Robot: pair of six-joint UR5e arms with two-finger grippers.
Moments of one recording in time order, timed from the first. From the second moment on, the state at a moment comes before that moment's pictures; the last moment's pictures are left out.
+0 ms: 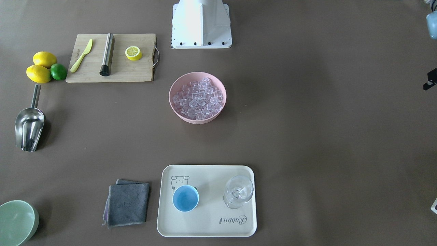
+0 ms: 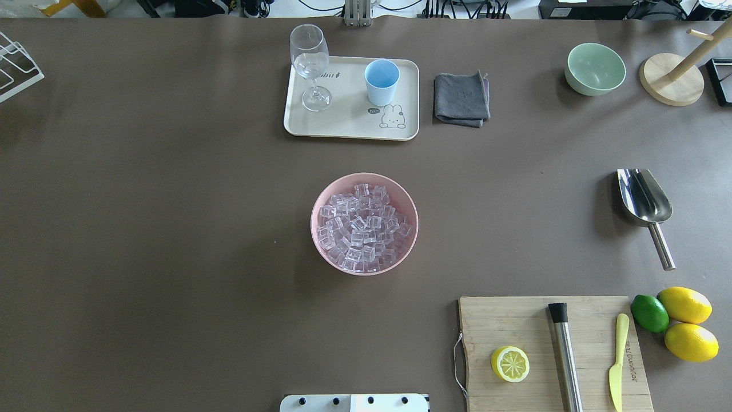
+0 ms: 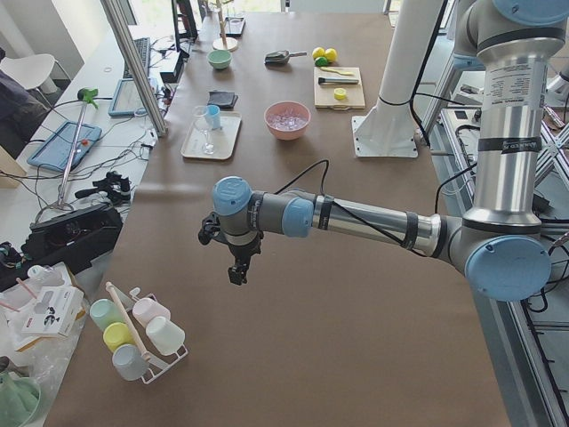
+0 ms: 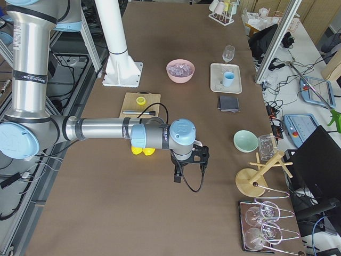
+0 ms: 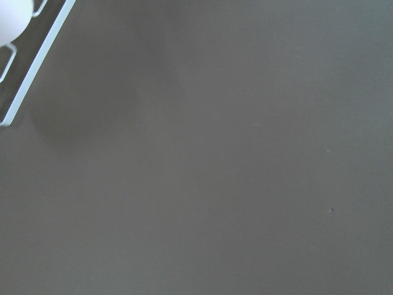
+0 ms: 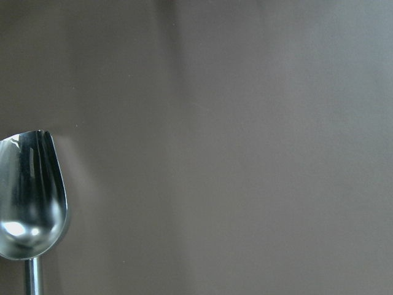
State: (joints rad) left arm -1.43 -1.56 -1.74 -1.55 -2.35 0.13; right arm 1.58 -1.71 1.76 -1.61 2.37 0.12
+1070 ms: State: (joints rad) left arm -0.89 -1.68 -1.81 -1.97 -2.04 0.13; right arm 1.01 -1.81 1.86 -1.00 2.15 1.06
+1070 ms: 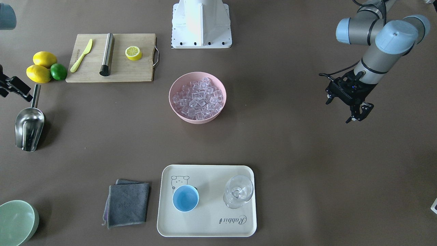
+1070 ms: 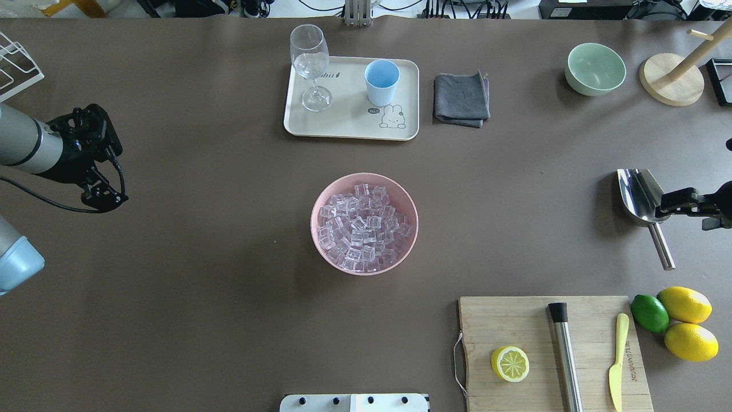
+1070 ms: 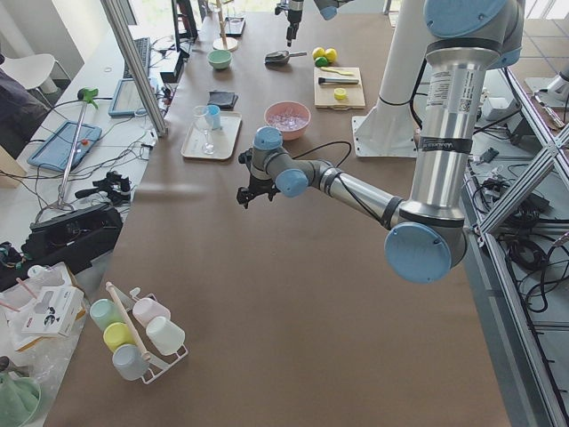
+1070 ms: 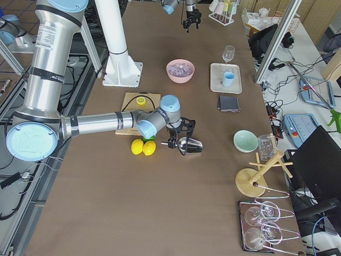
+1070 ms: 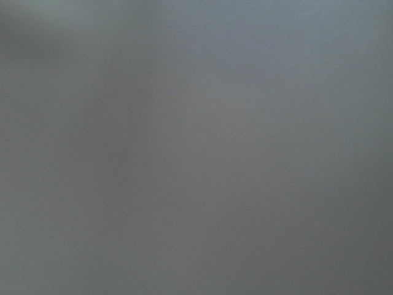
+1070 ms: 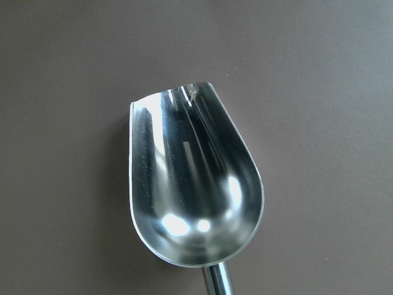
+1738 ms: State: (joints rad) left arm -0.80 -1.79 -1.72 -2.09 -2.03 0.24; right arm 0.87 -1.82 1.87 -1.00 2.05 1.00
